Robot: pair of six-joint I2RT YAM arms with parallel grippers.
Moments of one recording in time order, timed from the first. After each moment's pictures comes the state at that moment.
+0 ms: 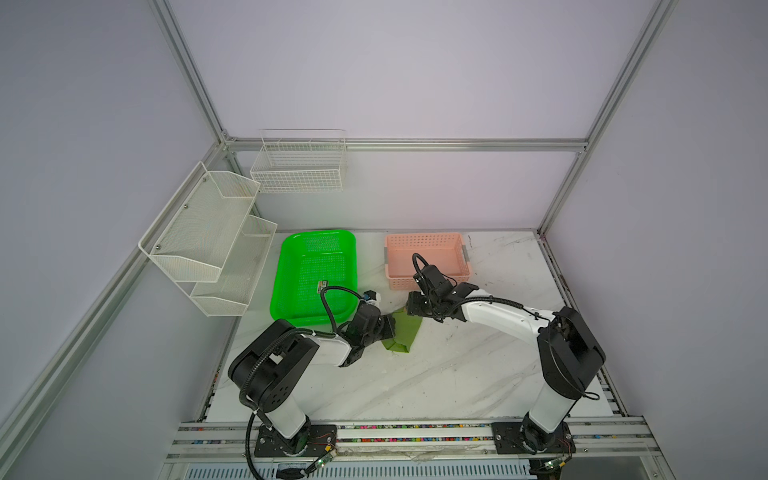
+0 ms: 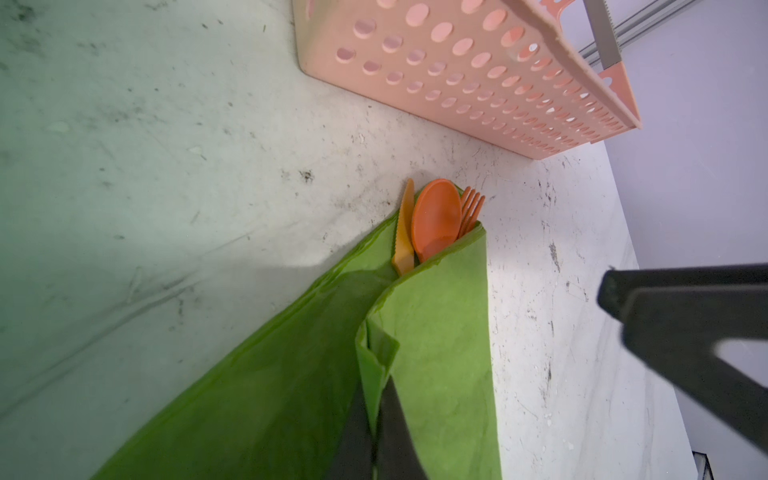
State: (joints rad) left arm -0.62 1.66 0.58 0.48 0.03 -0.77; right arm 0.75 1.76 1.24 -0.45 0.05 0.75
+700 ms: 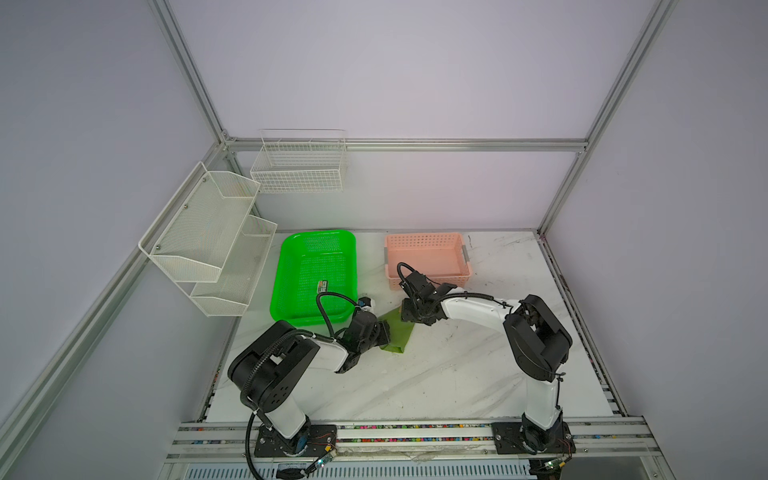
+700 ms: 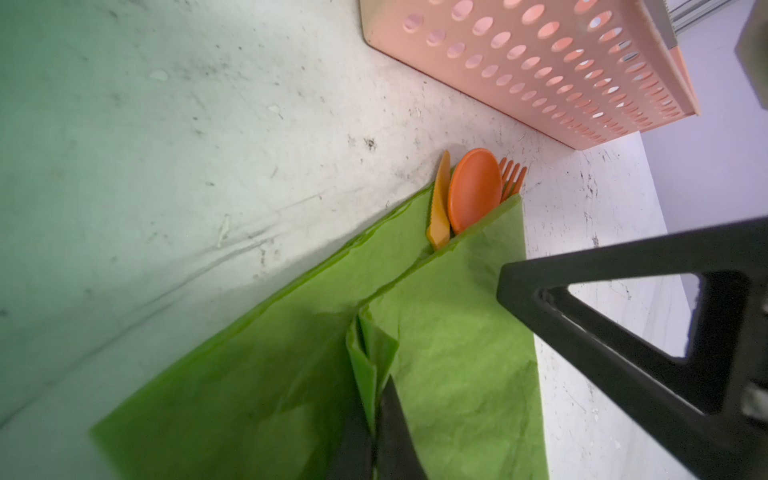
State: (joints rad) left arm -0.62 1.66 0.50 0.52 -0.01 -0.77; right arm 0.78 1.94 1.34 -0.50 0.09 0.80
